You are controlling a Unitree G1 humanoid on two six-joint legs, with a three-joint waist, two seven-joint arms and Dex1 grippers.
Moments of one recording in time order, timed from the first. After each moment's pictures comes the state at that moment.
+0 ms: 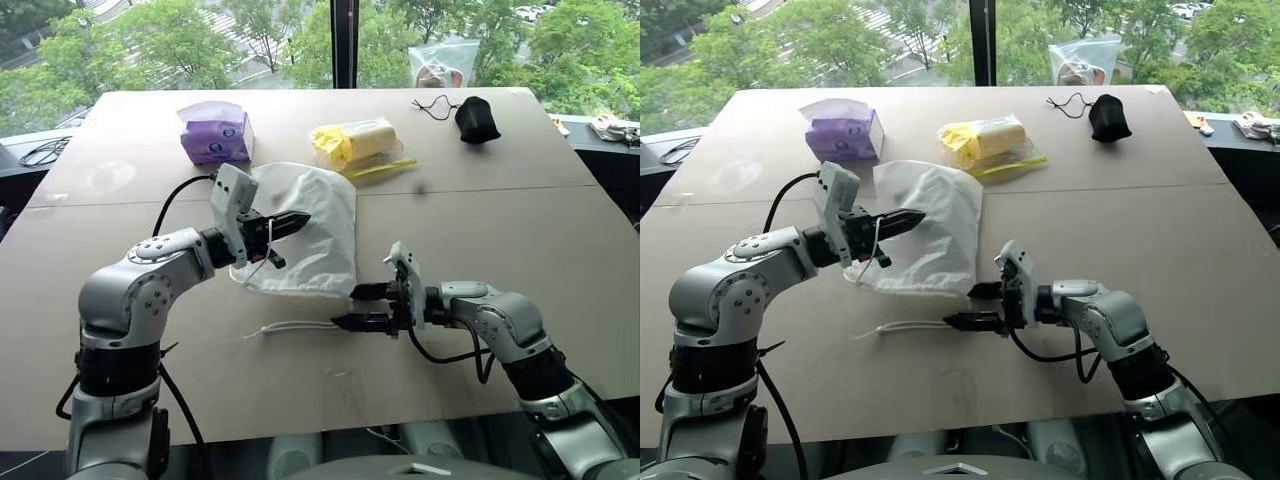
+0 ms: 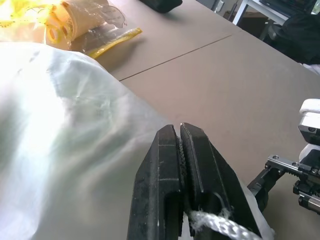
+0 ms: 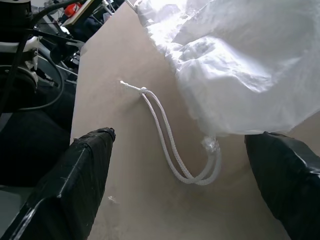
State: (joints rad) left arm -0.42 0.62 0.19 -0.30 -0.71 0.96 -0.64; right arm -0.40 -0.29 0.30 -0.09 0.58 0.89 0.91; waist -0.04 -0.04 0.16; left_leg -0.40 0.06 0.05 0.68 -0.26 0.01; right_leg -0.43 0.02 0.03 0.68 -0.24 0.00
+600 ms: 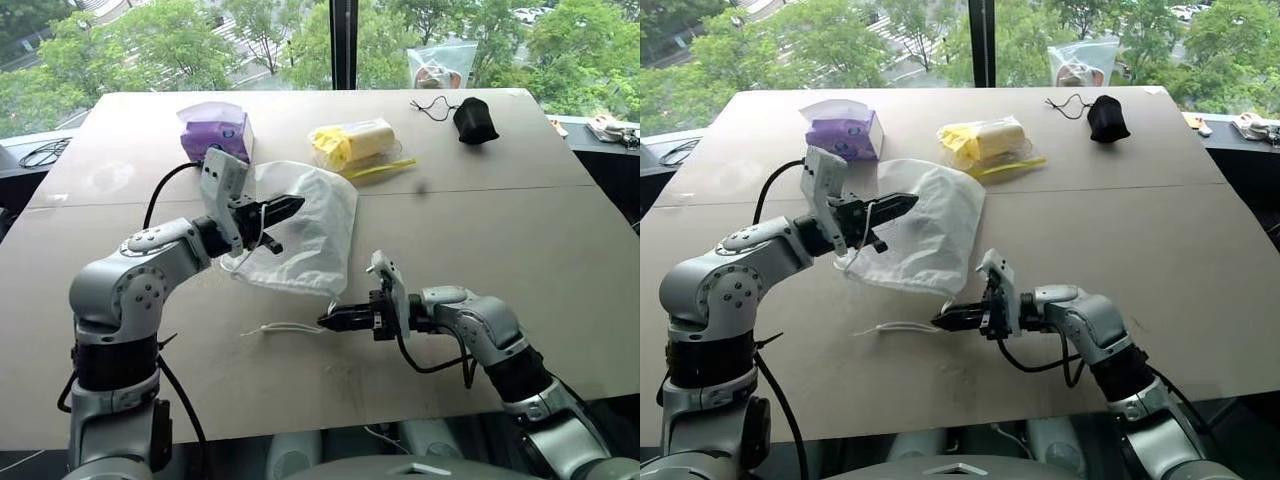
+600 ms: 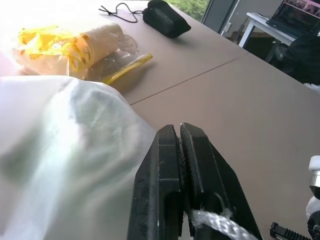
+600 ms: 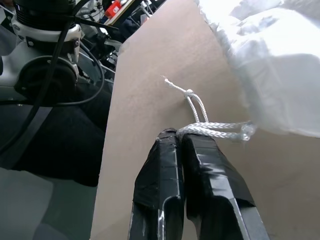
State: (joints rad) left arm -0.45 0.62 0.23 -0.29 -0.73 0.94 -0.58; right arm -0.39 -0.25 0.32 -0.05 0.57 0.82 0.97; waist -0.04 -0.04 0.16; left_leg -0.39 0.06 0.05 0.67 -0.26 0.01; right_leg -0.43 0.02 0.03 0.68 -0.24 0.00
